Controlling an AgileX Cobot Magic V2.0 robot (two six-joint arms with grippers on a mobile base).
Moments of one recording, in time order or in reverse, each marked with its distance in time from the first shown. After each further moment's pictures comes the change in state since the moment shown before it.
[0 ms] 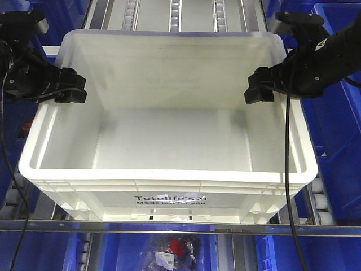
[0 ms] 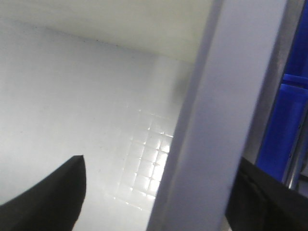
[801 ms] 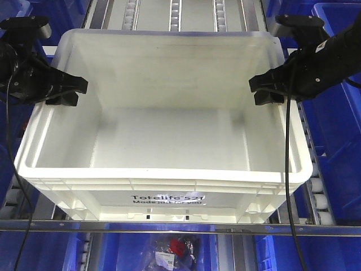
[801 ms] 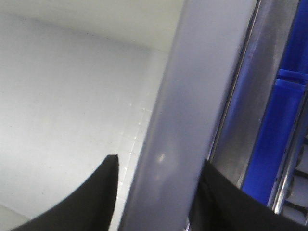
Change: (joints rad) left arm 0.000 0.026 -0.001 -0.005 0.007 -0.015; right arm -0.001 0.006 0.000 -0.014 0.008 0.000
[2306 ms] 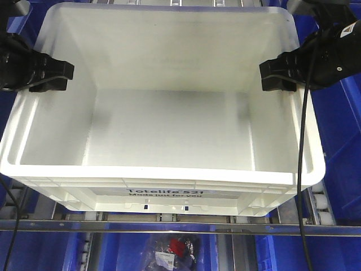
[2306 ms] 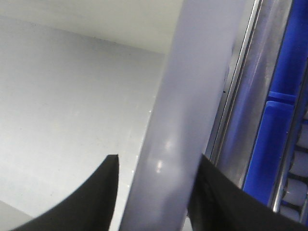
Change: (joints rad) left arm -0.001 -0.131 -0.010 0.005 0.012 -0.011; right arm 0.002 -0.139 0.002 0.007 0.018 0.026
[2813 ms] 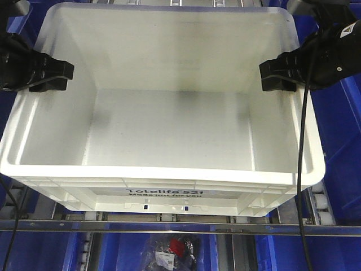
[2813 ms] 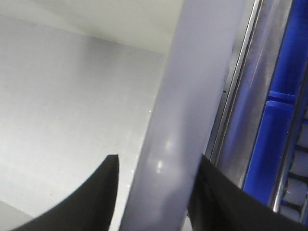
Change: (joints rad) left arm 0.000 0.000 0.000 0.000 -0.001 0.000; right arm 0.000 0.000 0.000 0.000 0.000 0.000
